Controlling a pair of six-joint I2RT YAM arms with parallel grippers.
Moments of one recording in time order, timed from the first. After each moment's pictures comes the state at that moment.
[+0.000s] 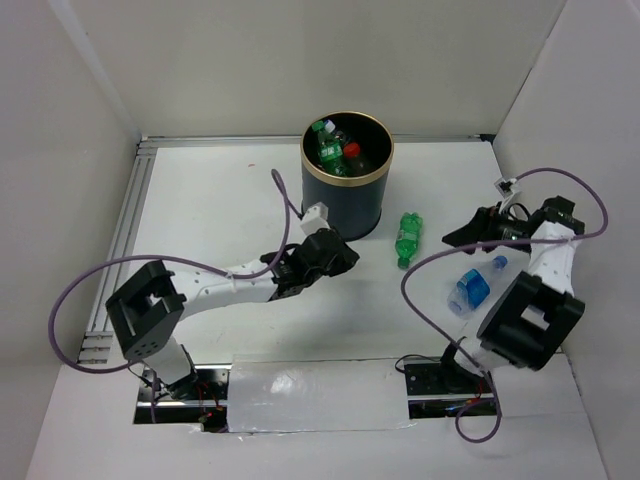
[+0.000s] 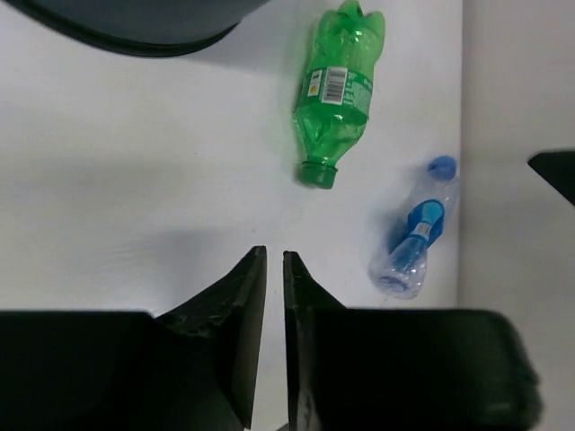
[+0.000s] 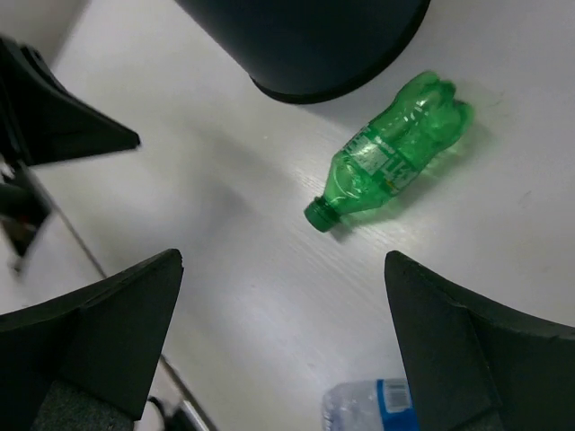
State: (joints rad) left arm -0.99 1.58 0.99 0.06 -0.35 -1.16; right arm -0.63 1.36 1.11 -1.06 -1.17 -0.85
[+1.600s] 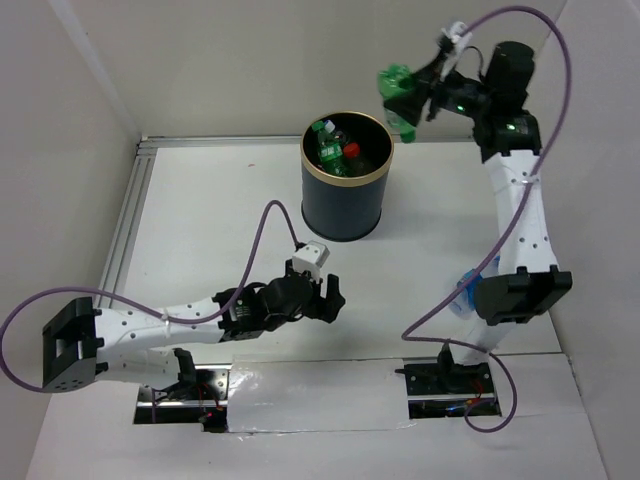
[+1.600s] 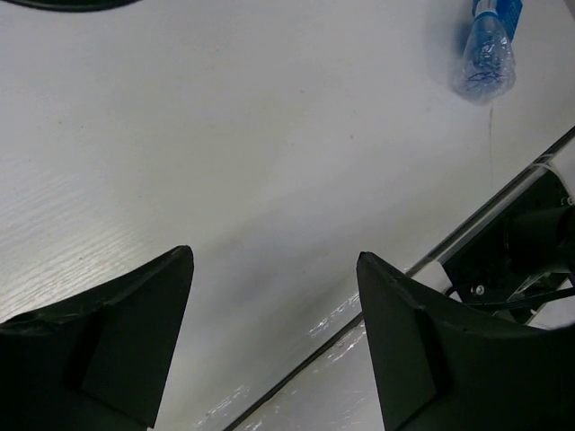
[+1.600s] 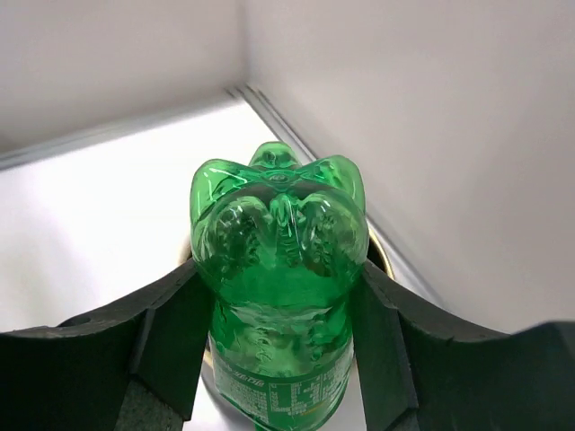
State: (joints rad) left arm -1.19 1.21 0.77 -0.09 -0.39 -0.64; right arm -0.01 1.65 2.02 -0.46 -0.95 -0.20
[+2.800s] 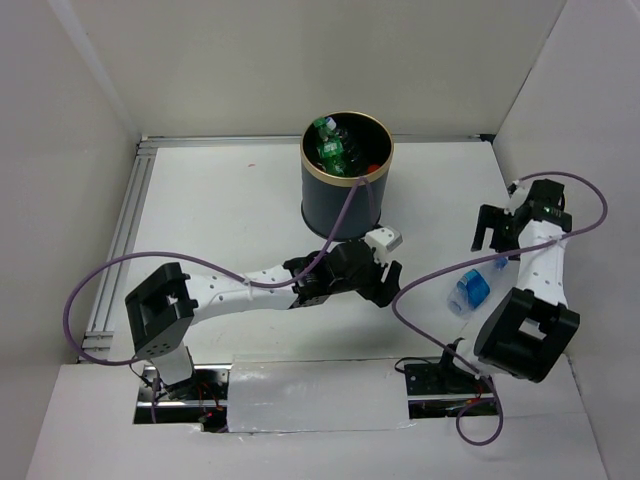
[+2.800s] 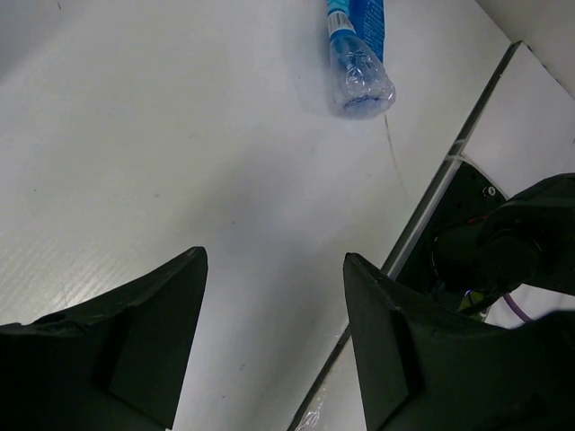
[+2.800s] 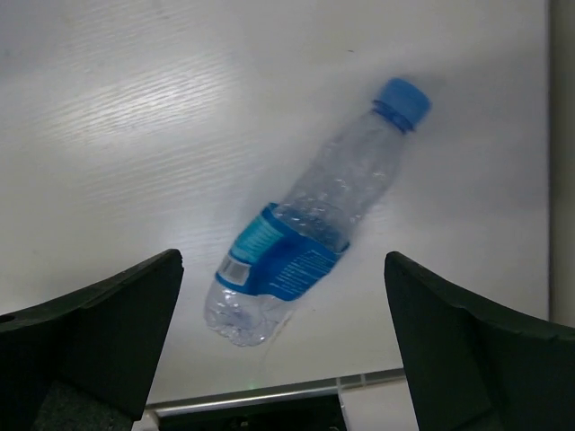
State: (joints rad) left arm -1.13 1.70 1.22 0.01 -0.03 -0.43; right arm -0.48 1.35 1.13 -0.86 -0.18 -0.19
